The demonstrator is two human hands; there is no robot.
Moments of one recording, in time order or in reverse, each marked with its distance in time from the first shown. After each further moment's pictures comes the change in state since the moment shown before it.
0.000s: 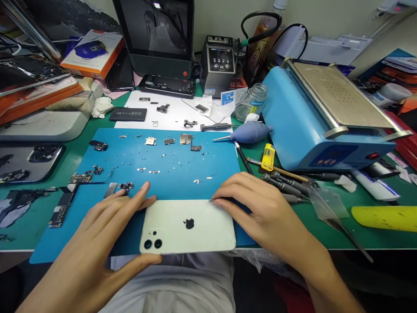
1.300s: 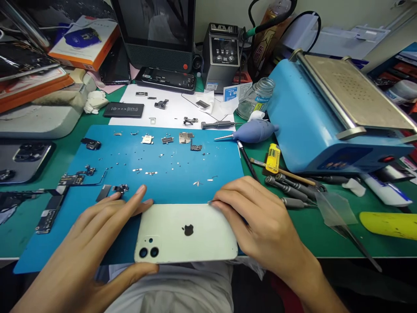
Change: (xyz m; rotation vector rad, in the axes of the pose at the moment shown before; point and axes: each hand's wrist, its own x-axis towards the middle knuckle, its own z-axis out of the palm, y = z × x) left_hand 0.003 0.003 0.000 0.040 0.009 0.007; right_hand -0.003 -0.008 0.019 -0.067 0.113 0.017
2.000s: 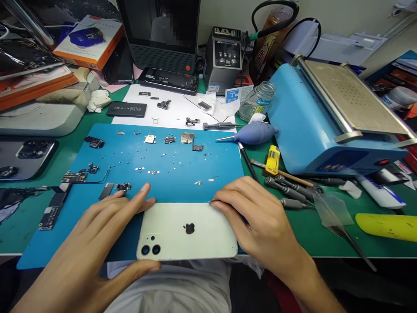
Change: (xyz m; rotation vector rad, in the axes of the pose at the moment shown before) left_hand -0.001 0.000 0.001 0.002 0.006 0.004; right_hand -0.001 -0.002 0.003 0.035 -0.013 0.022
